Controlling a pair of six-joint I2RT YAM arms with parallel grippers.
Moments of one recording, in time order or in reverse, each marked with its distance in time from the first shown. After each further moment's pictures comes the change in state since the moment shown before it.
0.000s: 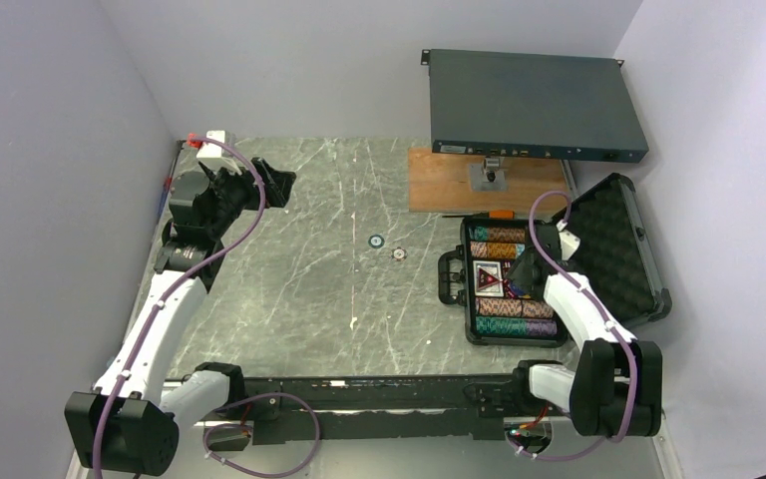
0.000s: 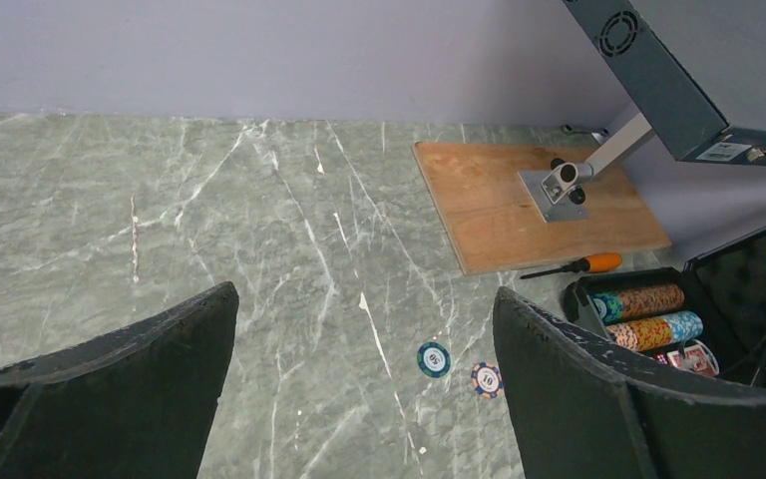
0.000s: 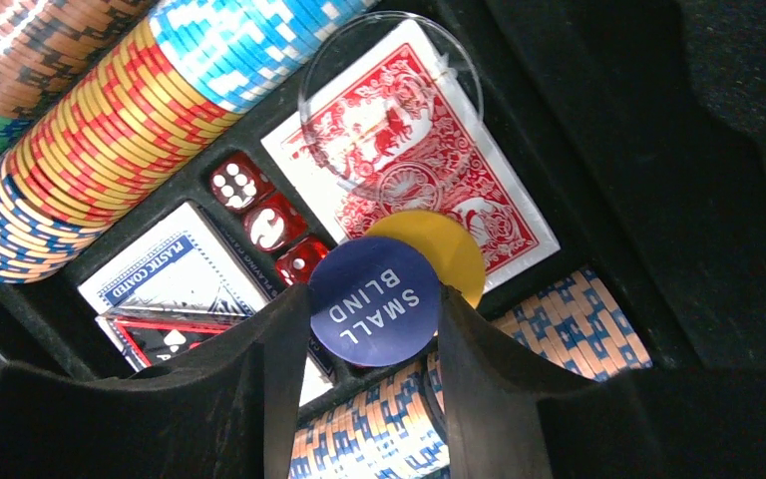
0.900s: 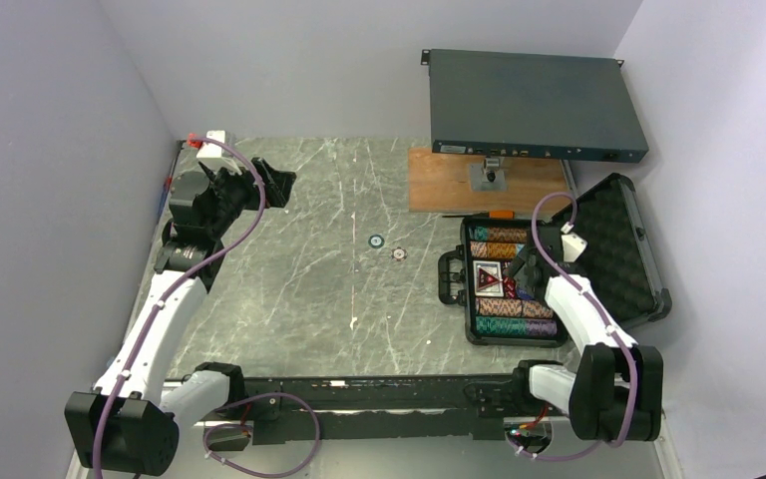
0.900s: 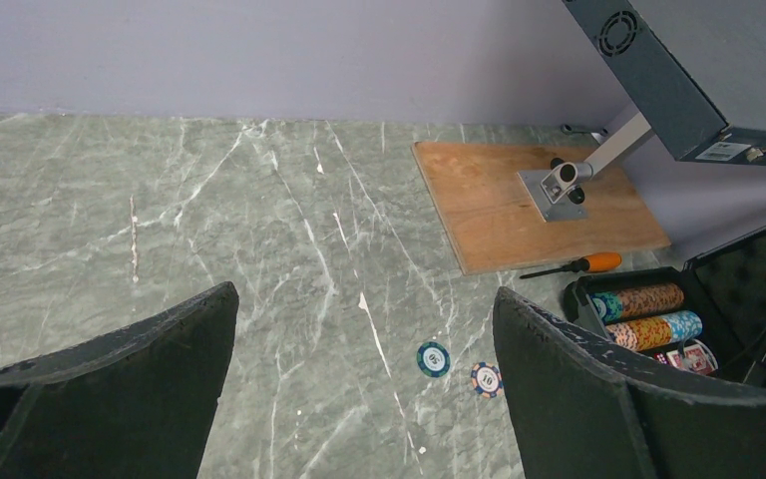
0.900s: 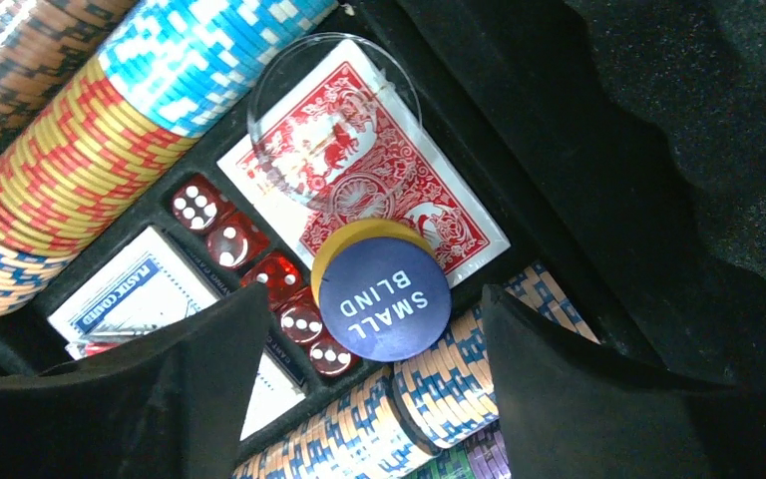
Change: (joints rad) left arm 0.000 0.000 0.000 0.000 0.002 0.000; right arm -0.012 -0.013 -0.003 -0.029 0.084 0.031
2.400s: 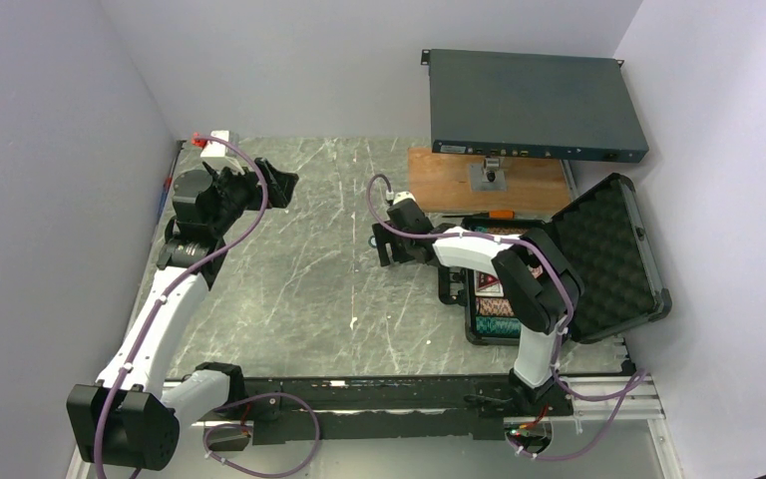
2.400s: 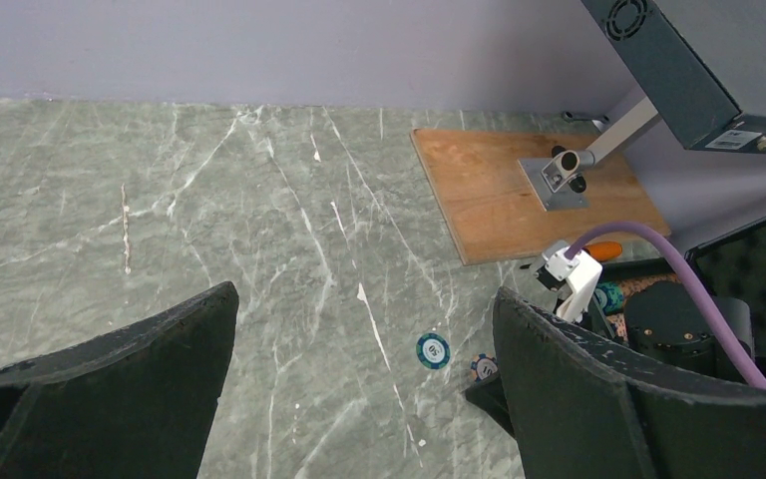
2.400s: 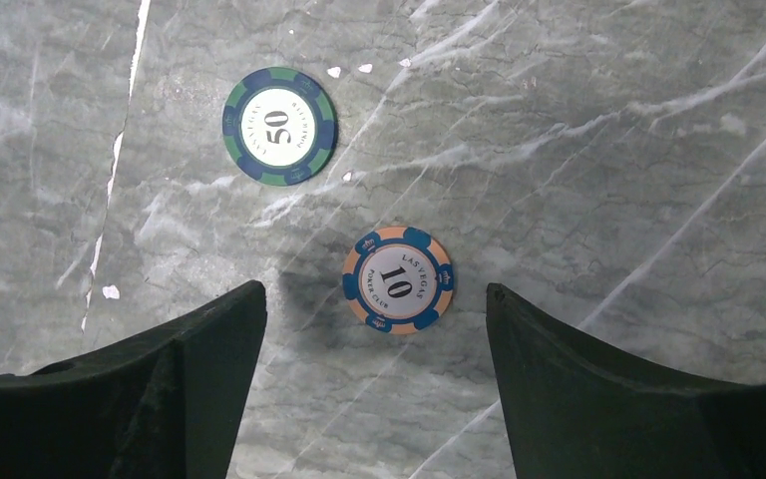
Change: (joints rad) left arm 0.000 0.025 0.000 -0.001 0.014 0.000; right arm 0.703 0.696 0.481 0.387 -0.205 -0.337
